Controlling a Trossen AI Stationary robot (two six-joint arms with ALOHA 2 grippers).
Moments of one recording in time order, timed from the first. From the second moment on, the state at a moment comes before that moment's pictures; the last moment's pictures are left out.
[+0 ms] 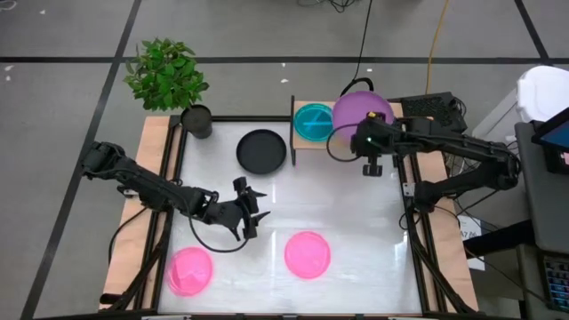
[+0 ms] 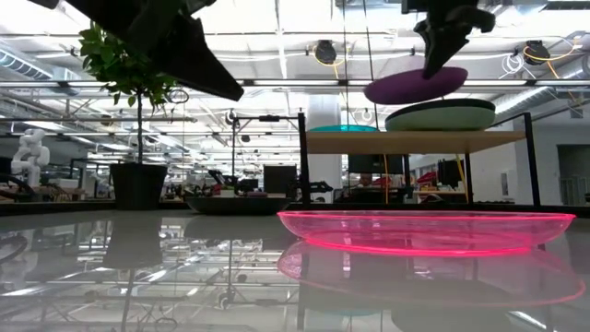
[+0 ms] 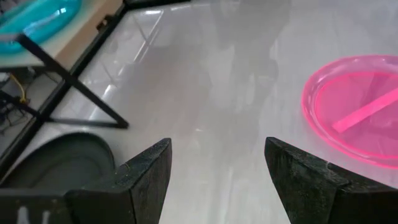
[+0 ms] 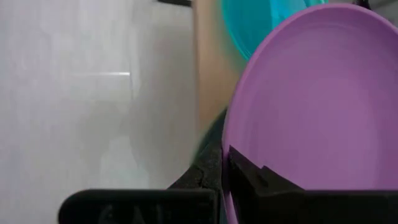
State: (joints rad) left arm -0.35 1.40 0.78 -0.03 -0.58 -0.14; right arm -0.25 1.20 1.30 -1.22 0.33 -0.33
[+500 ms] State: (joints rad) left arm -0.35 1.40 0.78 -0.03 -0.57 -0.17; right arm -0.38 1.20 1.30 -1.25 0.26 -0.27
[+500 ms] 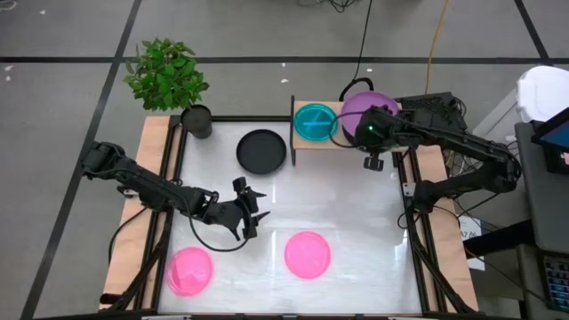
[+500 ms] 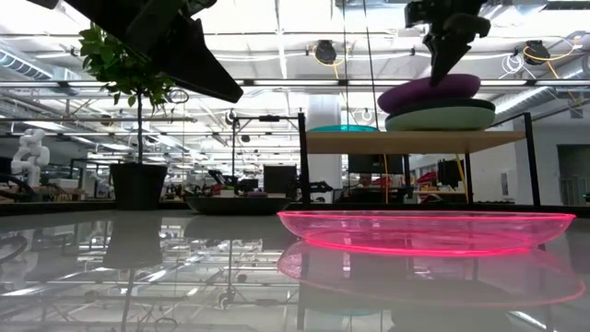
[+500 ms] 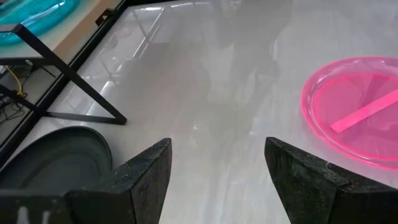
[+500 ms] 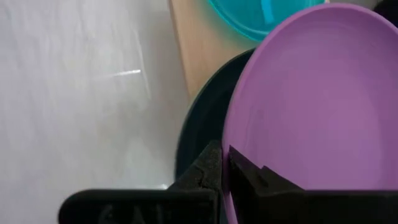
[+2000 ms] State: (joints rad) left arm -0.41 1.51 0.78 0.04 -0.41 -0.13; right arm -0.34 1.13 1.26 -1.20 0.24 -0.17
